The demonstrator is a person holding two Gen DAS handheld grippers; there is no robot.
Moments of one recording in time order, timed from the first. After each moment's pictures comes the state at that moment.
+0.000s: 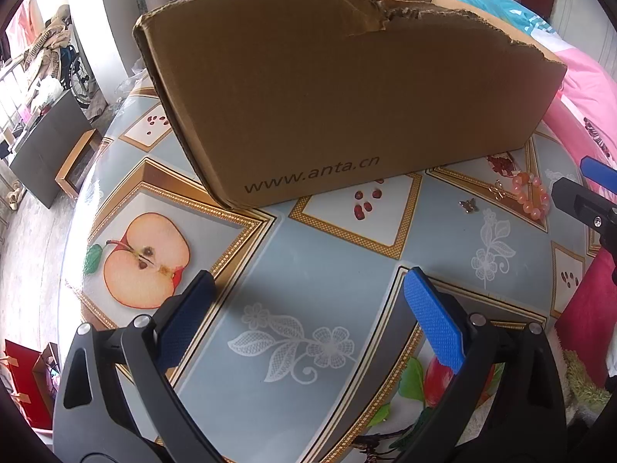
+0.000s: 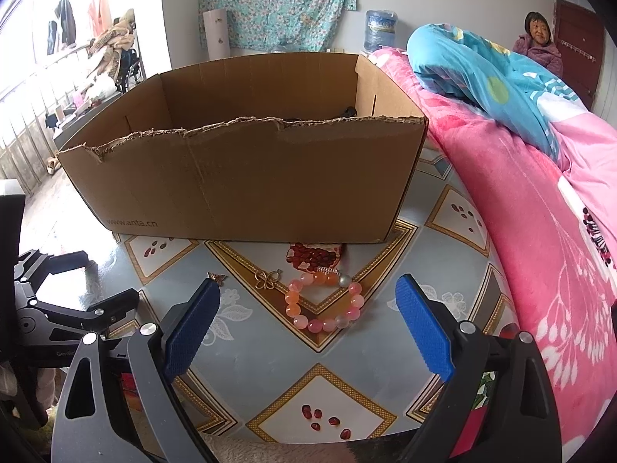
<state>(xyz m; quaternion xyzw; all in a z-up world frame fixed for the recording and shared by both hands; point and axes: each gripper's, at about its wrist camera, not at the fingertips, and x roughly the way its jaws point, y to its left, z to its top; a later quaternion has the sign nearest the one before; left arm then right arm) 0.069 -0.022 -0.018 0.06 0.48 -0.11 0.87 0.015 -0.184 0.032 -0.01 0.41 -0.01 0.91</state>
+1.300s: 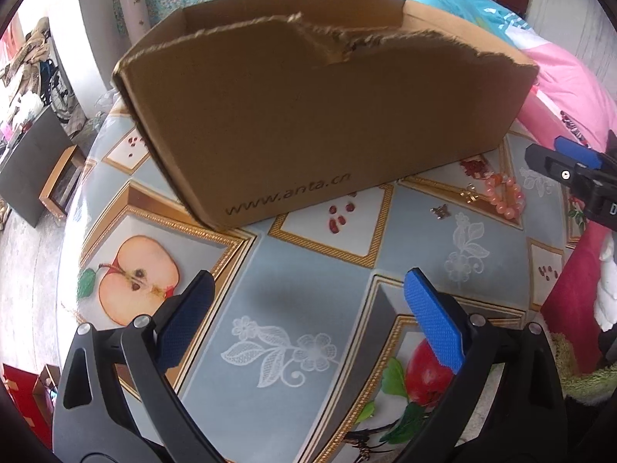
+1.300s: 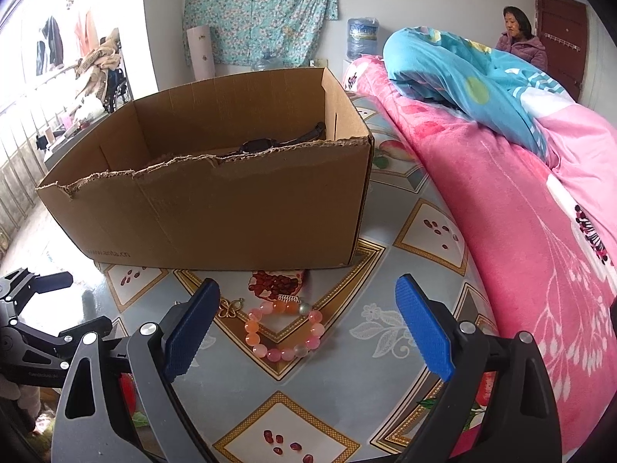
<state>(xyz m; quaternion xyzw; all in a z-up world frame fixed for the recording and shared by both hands) 0.073 -0.029 -0.002 0.07 0.47 -0.16 0.87 0.029 -0.217 0.035 0.01 0.38 -0.03 0.92</state>
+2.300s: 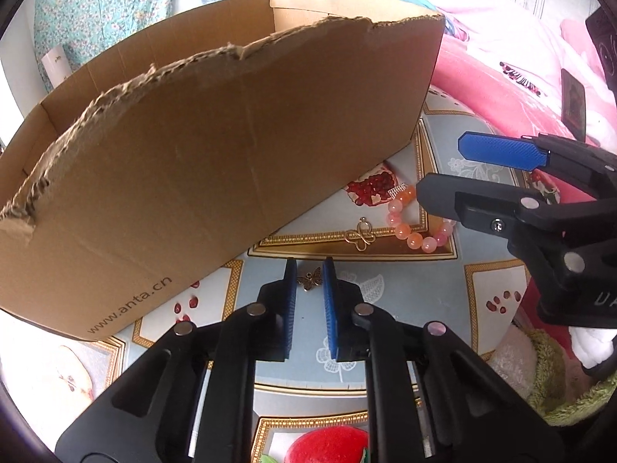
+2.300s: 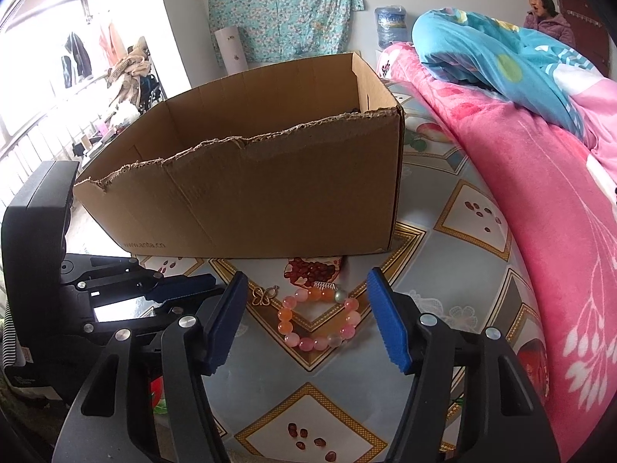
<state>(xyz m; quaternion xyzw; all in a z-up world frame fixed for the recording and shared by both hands) 0.086 -0.134 -0.007 0.15 0.45 -0.27 0.84 0.023 -0.217 0.022 0.06 0.39 0.05 0.92</state>
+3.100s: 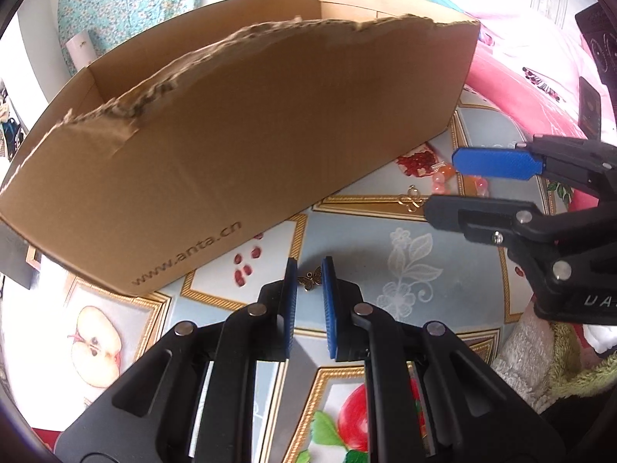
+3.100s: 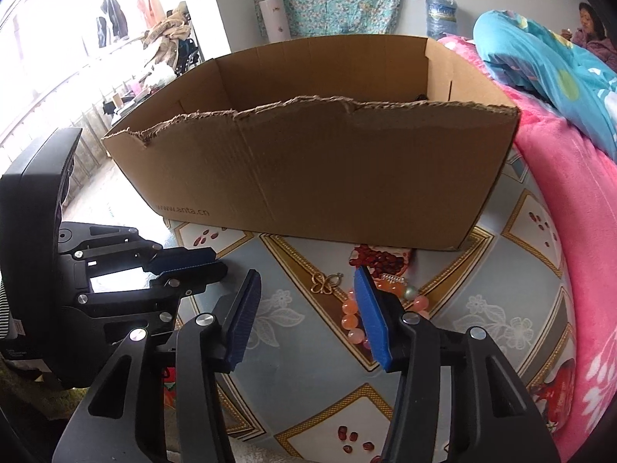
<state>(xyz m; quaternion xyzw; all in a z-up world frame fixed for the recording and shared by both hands) 0.083 -0.109 -0.008 0.14 0.46 -0.22 0.85 0.034 -0.179 0.013 0.01 0.44 0.12 0.89</state>
